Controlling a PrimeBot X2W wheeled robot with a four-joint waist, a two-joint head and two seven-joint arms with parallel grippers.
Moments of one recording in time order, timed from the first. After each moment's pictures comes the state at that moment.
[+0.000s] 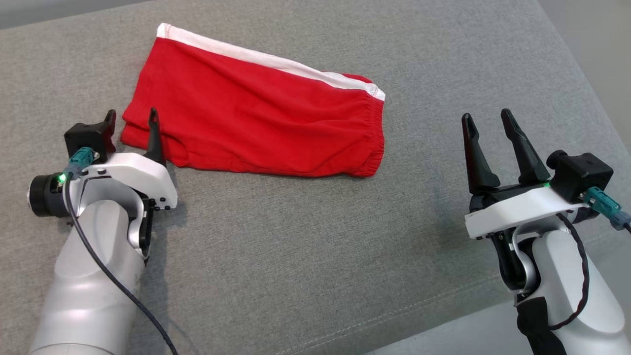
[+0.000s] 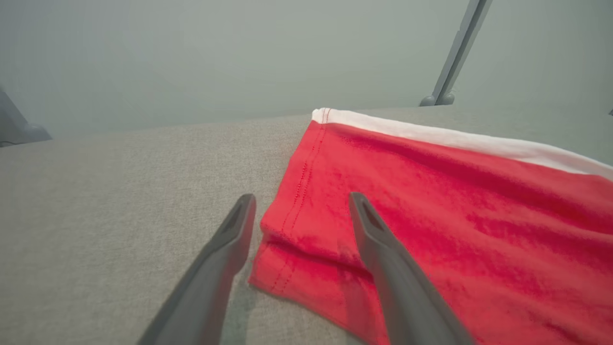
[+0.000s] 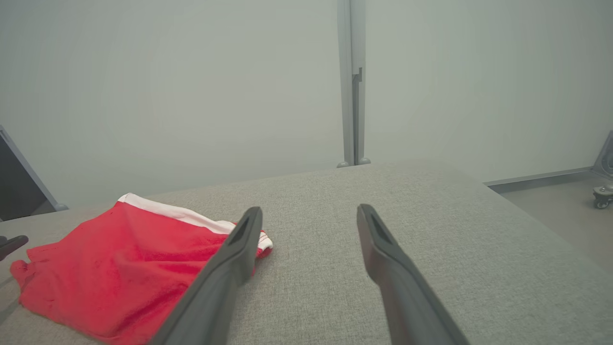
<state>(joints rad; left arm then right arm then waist) -0.76 0.12 -0.10 0.94 -0.21 0.05 -0.26 -0.48 -0.07 0.17 0.39 0.34 0.13 -0.25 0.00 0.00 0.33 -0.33</state>
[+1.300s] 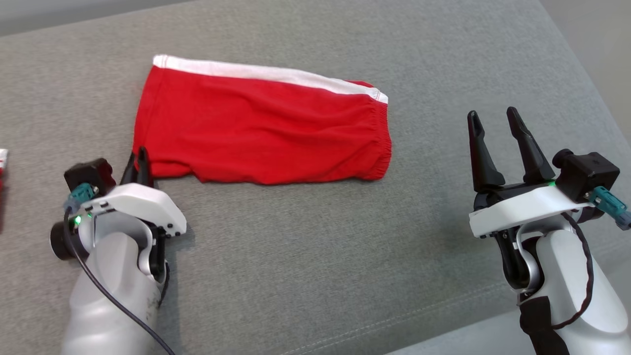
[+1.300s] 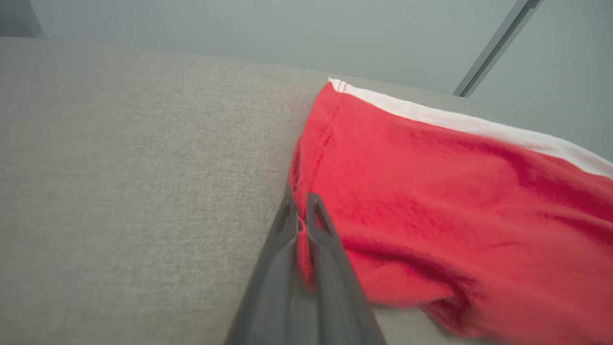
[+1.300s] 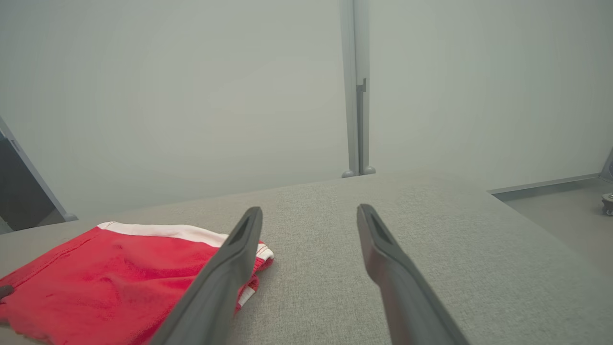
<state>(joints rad) -0.69 0.07 0.04 0.97 -0.27 0.03 -0.26 -0.48 -0.07 0.15 0.37 0.34 0.13 -0.25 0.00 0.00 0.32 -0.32</state>
